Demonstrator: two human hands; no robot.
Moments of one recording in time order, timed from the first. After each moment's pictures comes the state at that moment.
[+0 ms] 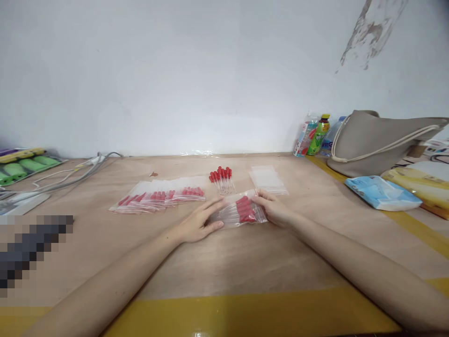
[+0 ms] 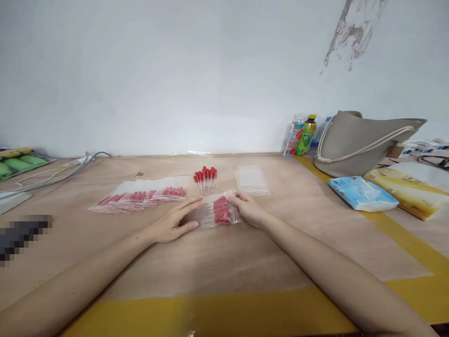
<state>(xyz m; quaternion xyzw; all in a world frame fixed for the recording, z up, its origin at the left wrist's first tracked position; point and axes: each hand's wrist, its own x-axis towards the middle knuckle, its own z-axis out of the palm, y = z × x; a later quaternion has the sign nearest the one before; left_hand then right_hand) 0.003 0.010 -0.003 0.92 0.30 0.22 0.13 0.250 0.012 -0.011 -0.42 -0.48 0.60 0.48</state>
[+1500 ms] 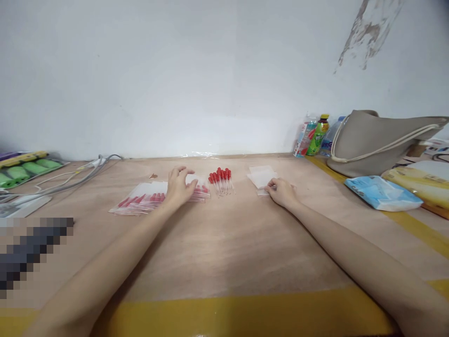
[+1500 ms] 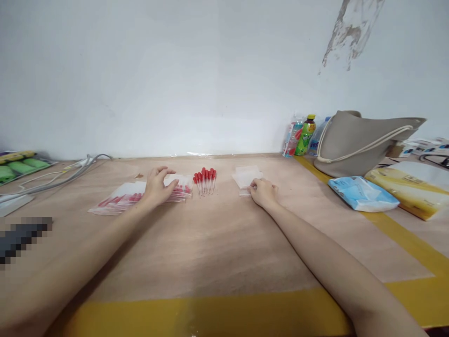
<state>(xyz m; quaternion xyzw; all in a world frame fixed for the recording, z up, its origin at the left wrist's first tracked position) -0.018 0.082 0.023 0.71 0.59 0.37 0.03 0.316 0.072 -0.027 -0.70 -0.65 -0.02 0.28</state>
